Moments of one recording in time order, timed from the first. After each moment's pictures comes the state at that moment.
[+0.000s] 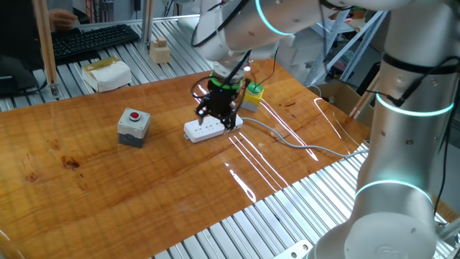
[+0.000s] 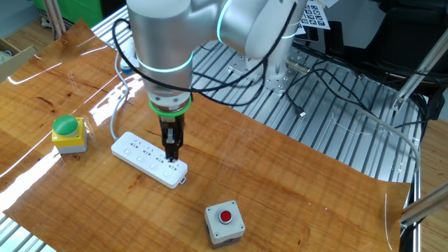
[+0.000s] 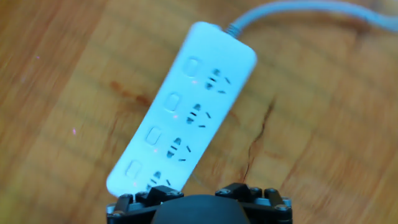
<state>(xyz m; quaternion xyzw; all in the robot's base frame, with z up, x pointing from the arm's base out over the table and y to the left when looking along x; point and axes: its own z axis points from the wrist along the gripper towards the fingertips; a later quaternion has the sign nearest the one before) 0.531 -0.051 0.056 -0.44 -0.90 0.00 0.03</state>
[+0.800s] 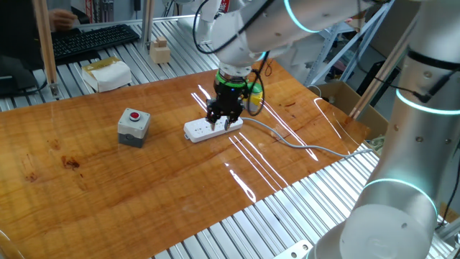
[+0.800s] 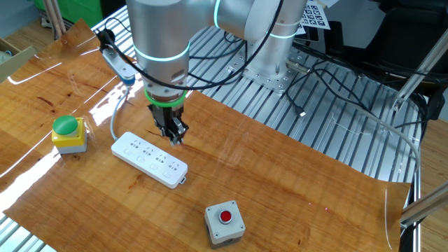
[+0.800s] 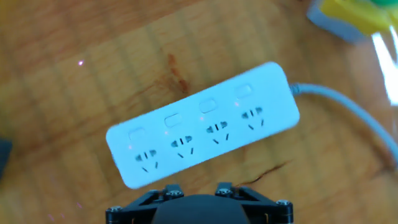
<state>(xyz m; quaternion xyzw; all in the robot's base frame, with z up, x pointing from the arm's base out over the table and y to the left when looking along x) 0.523 -0.077 0.065 -0.12 -0.99 0.01 0.01</state>
